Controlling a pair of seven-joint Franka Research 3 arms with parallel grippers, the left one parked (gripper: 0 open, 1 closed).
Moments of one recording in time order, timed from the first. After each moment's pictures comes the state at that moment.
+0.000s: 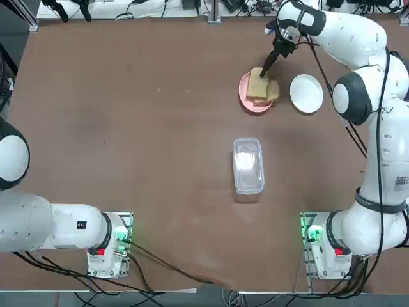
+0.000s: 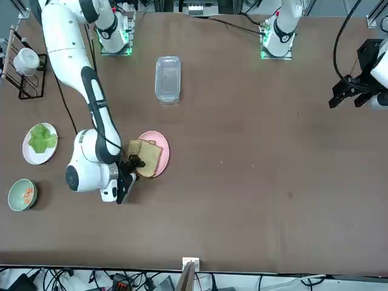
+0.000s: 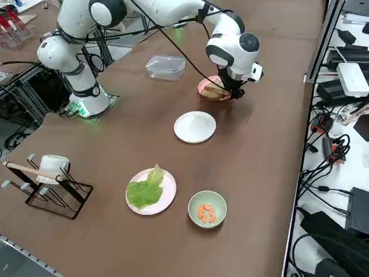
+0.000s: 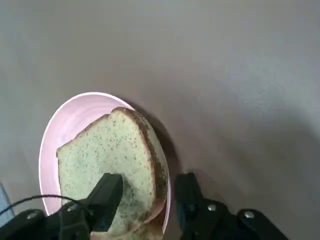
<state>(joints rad) 0.24 0.85 -0.04 -1.34 0.50 1.95 -0.88</state>
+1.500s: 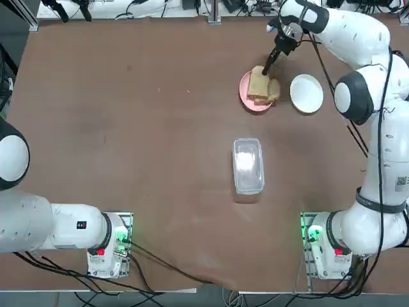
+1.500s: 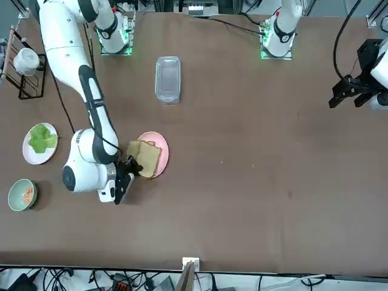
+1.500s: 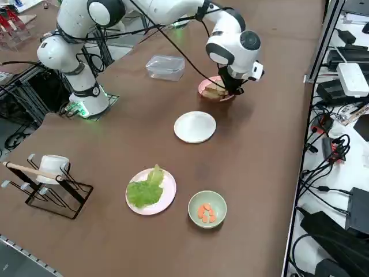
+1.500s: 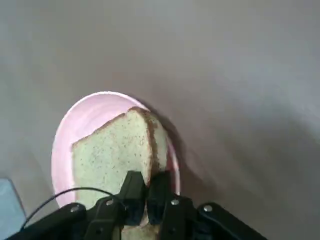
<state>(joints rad) 0.21 0.82 -0.04 -1.32 0.50 1.90 -0.88</state>
